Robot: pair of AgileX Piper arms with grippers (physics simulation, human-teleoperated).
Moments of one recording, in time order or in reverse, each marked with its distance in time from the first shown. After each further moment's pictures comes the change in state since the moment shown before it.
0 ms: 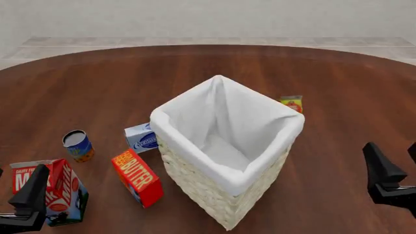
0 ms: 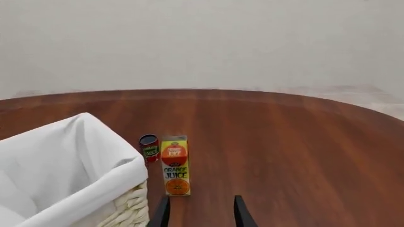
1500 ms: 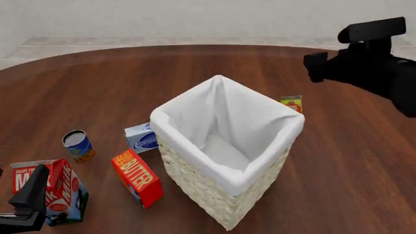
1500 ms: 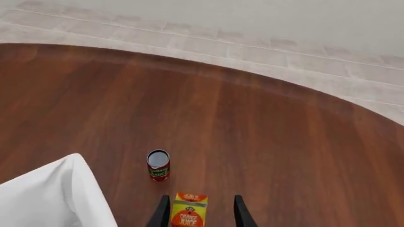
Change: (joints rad) left arm 0.000 0.000 0.000 0.000 0.000; right arm 0.120 0.988 -0.843 0.180 -0.108
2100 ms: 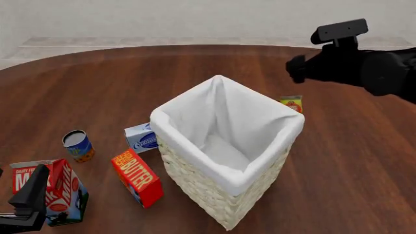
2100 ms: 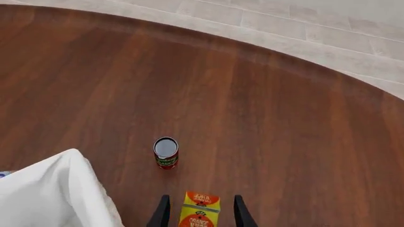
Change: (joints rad) left arm 0.000 0.000 0.000 0.000 0.000; right arm 0.038 0.172 -0.151 0.127 -0.014
